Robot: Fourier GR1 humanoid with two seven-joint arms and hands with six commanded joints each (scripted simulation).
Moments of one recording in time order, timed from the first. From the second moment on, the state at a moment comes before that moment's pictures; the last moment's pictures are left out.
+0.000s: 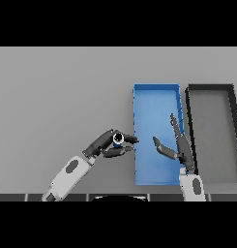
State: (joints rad) left arm -0.29 0.14 -0.58 -1.51 0.12 -0.13 -0.11; right arm 0.11 -0.13 0.10 -1.72 0.17 0.04 -0.05
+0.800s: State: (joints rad) left arm -0.29 0.13 -0.57 -1.55 0.09 -0.17 -0.02; right arm 0.07 -0.21 0.07 -1.81 -0.13 0.27 -0.10
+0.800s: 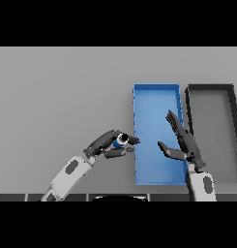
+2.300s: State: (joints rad) left arm -0.29 0.12 -0.53 -1.54 -0.05 -0.28 0.02; right arm -0.55 -0.15 0.38 -1.72 -0.33 0.61 0.35
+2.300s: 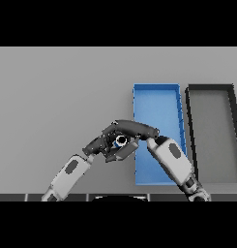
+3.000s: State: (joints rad) left arm -0.28 0.13 -0.53 -1.56 -0.01 -0.28 -0.09; right arm -0.50 -0.12 0.39 -1.74 -0.33 0.61 0.29
